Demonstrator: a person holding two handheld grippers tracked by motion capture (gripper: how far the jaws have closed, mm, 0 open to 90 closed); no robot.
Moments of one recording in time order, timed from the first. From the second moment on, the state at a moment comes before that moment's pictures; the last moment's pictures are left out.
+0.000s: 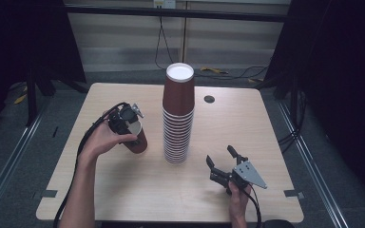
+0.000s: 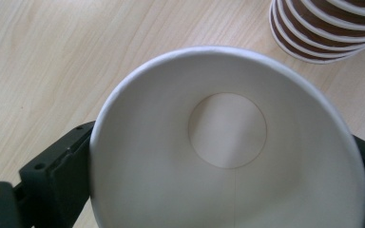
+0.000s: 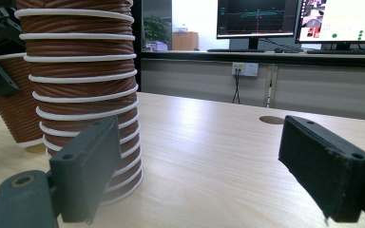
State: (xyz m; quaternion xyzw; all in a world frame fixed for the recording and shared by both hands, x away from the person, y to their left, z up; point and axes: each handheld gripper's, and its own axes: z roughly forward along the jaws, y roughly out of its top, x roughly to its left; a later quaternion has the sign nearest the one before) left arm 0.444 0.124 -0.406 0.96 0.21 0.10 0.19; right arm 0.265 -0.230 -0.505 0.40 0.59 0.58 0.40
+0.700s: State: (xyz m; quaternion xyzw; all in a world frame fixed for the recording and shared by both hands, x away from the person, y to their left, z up) left arm 0.452 0.113 -0.425 0.96 0.20 0.08 0.21; right arm 0.265 -0.230 -0.505 0.40 0.59 0.58 0.39
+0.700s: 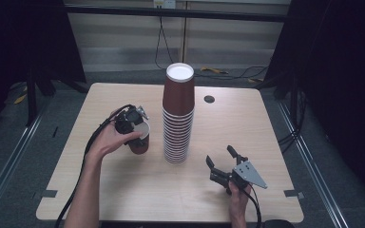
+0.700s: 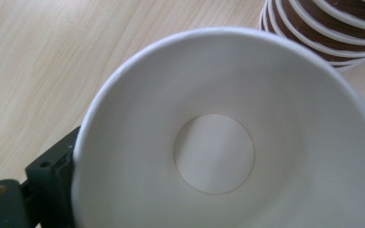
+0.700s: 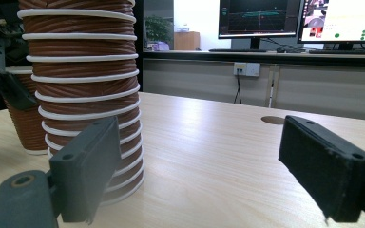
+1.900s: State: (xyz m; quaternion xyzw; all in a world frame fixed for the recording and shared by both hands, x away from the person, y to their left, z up) left arm 0.434 0.162 -0.458 0.93 0.23 0.06 0.29; right arm 0.265 -0.230 -0.505 0.40 0.59 0.58 0.39
